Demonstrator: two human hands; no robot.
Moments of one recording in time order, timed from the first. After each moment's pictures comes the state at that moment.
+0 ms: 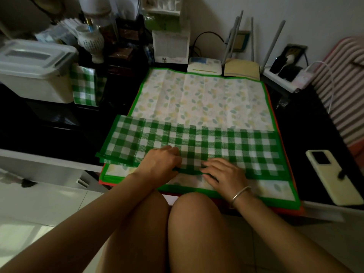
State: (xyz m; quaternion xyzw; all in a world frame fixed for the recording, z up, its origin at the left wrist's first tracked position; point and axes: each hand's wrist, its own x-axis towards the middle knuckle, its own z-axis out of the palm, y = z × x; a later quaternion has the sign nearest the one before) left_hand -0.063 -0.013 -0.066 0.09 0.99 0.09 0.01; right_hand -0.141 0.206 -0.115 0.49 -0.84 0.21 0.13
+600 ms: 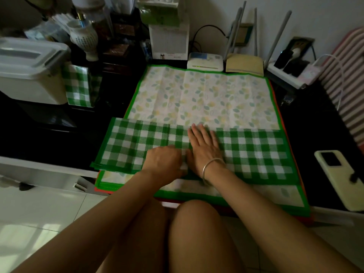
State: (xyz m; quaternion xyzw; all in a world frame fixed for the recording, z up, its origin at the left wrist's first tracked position) left_hand -0.091 0.001 -0.057 -0.05 0.99 0.04 0.10; right_hand -0.179 0.121 -0.114 0.35 -0.94 0.03 -0.03
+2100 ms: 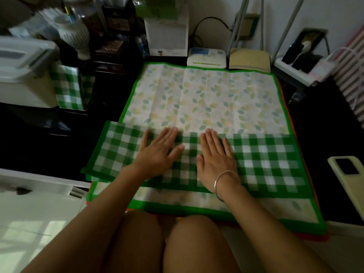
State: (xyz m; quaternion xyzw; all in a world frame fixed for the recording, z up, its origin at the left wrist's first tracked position) left_hand -0.130 -0.038 -0.092 -0.10 0.98 0.15 0.12; right_hand -0.182 0.143 -0.120 0.29 -0.96 0.00 -0.03
